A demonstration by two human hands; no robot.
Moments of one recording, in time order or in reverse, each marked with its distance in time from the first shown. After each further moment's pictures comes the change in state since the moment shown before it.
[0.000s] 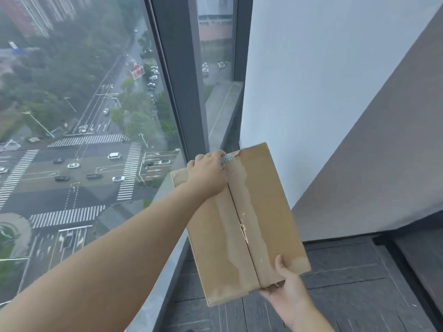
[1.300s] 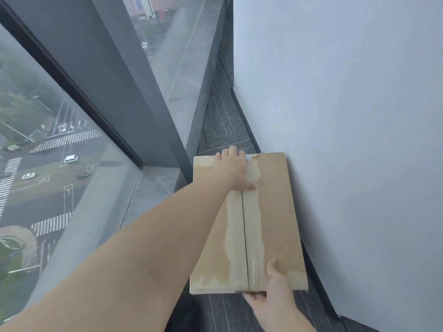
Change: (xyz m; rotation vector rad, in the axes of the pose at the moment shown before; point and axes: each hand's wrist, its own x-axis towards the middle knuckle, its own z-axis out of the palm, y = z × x) left_hand 0.485 -0.162 0.558 0.340 -0.250 0.266; right_hand 0.657 0.040 0.035 0.261 0.360 0.168
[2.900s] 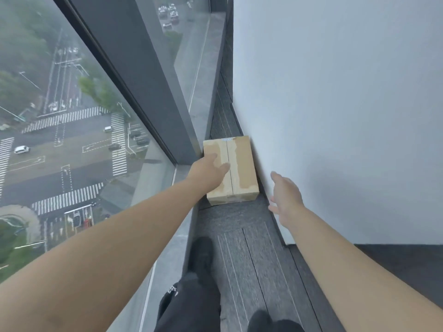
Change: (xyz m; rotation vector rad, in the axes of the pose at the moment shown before) left_hand -0.257 0.003 -0.285 -0.658 -0.148 -0.328; right_hand -0.360 -0.077 0.049 -0.819 0.026 -0.579
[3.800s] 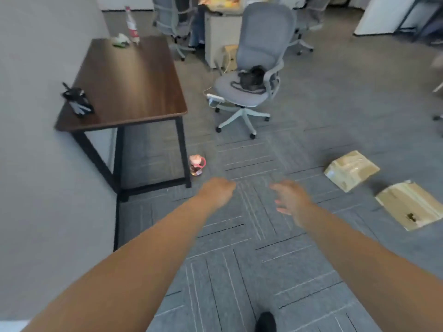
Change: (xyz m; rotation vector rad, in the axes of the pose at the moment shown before) left_hand -0.719 0.323 0.307 0.680 -0.897 1.009; right_hand -0.599 0.341 -0.528 0.864 1.033 0.167
